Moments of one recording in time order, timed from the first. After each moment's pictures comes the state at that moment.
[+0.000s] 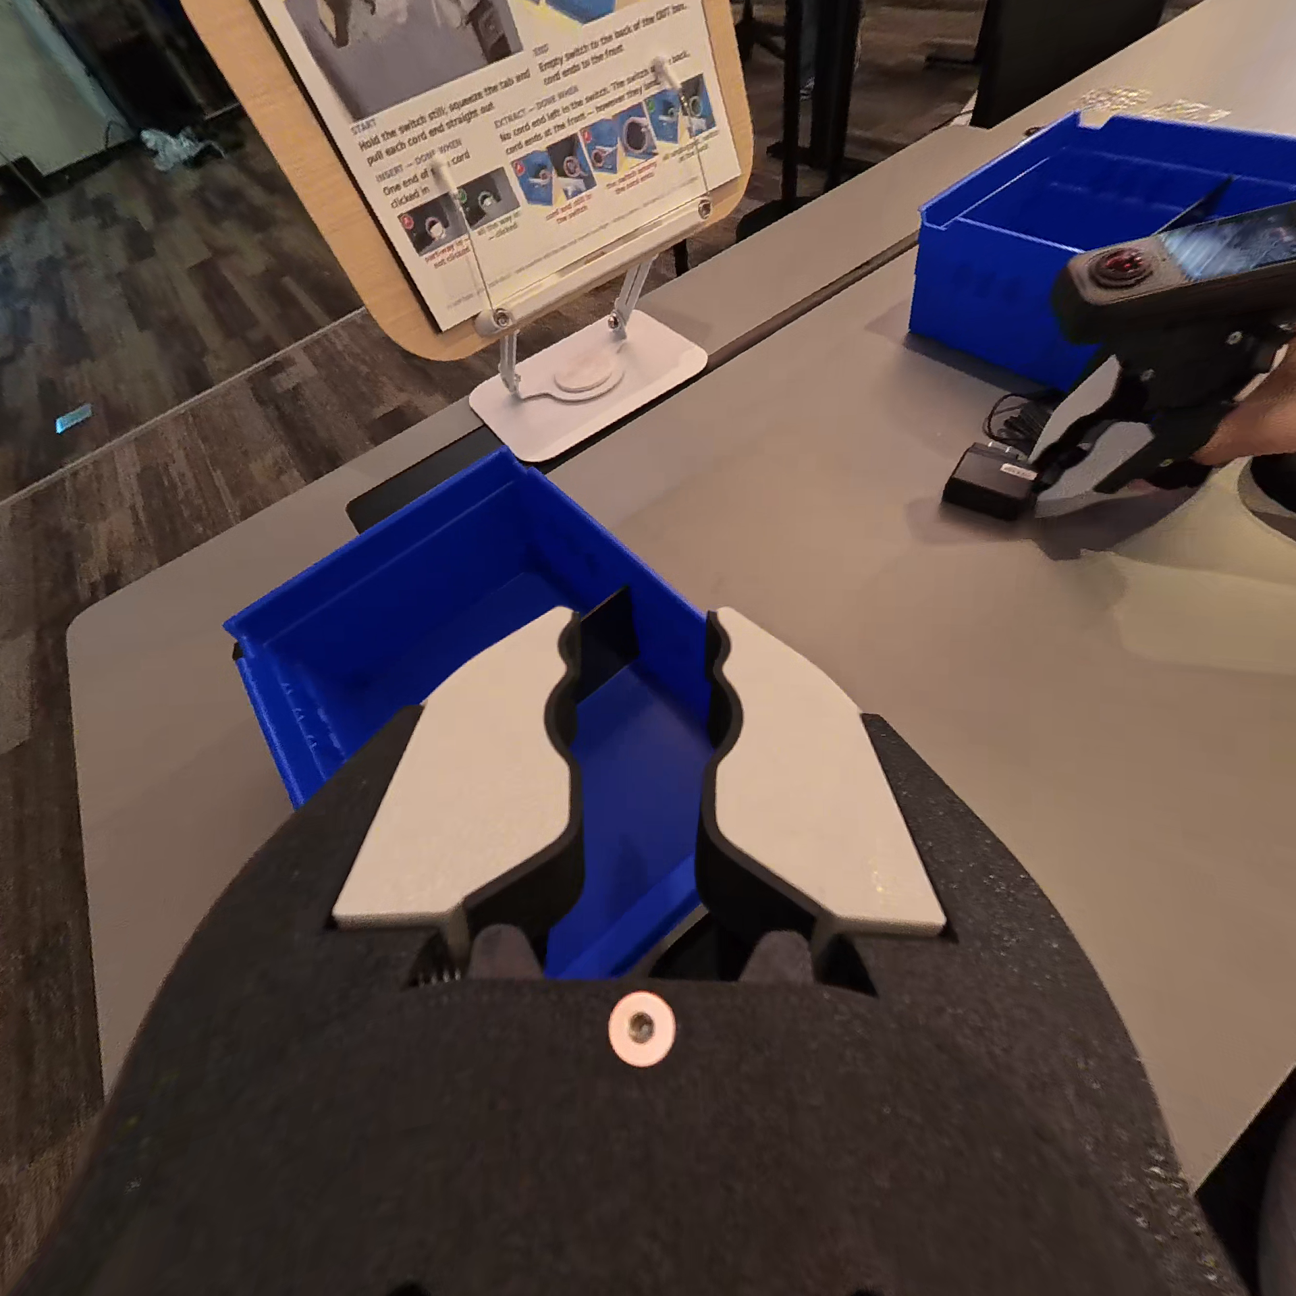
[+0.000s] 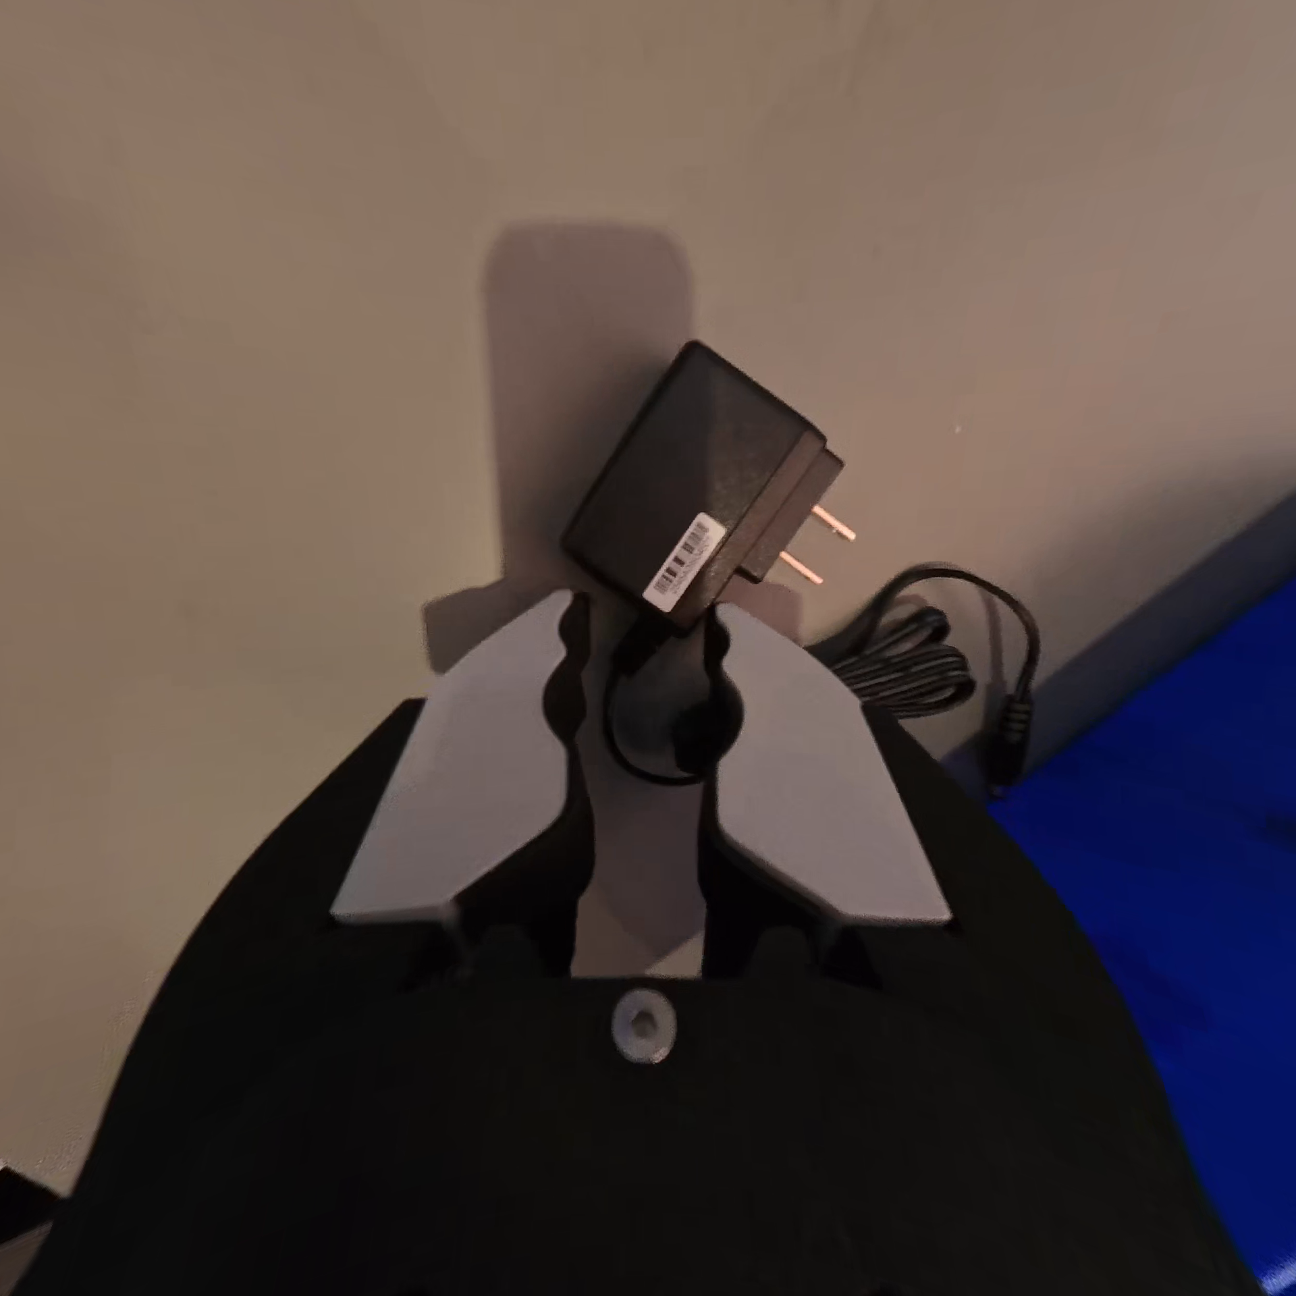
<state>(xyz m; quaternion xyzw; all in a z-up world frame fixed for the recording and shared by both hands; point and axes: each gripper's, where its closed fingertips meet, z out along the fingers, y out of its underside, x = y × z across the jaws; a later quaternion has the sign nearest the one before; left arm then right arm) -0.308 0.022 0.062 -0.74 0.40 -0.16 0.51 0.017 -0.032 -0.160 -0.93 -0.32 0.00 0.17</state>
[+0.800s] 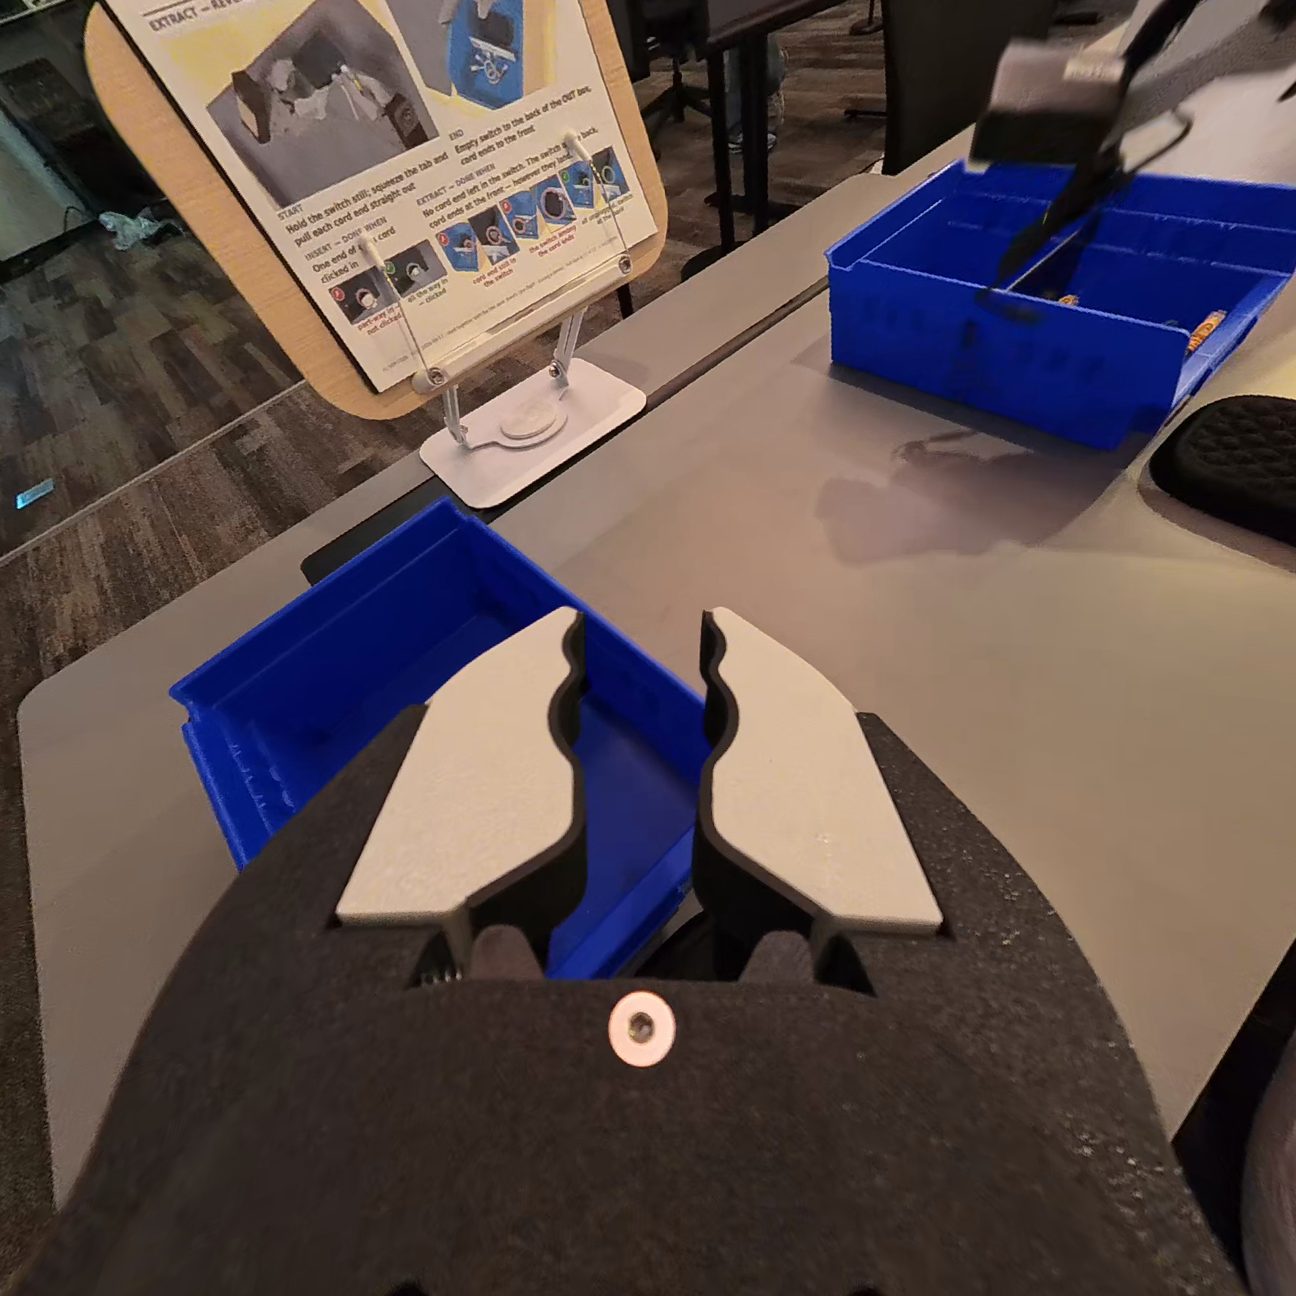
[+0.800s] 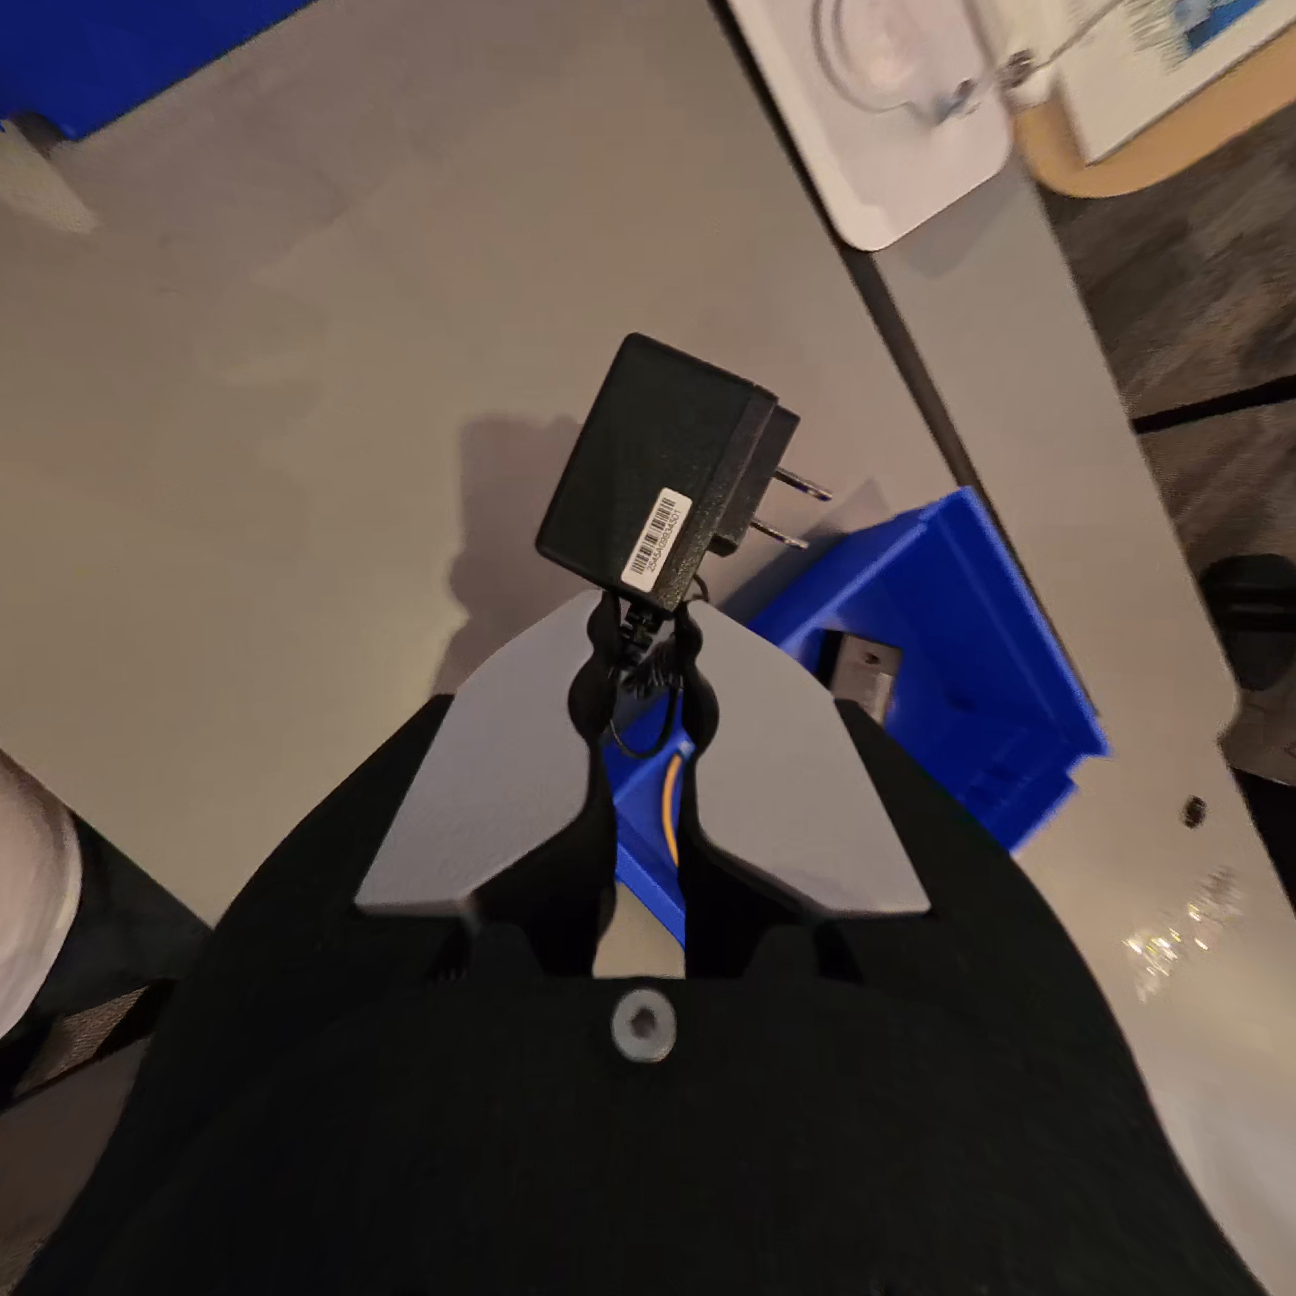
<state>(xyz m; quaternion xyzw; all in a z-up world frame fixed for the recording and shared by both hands) -0.286 -0.003 0.070 -0.71 0.43 -0.18 0.52 0.044 -0.033 0.055 -0.90 -0.35 -0.04 0.27</state>
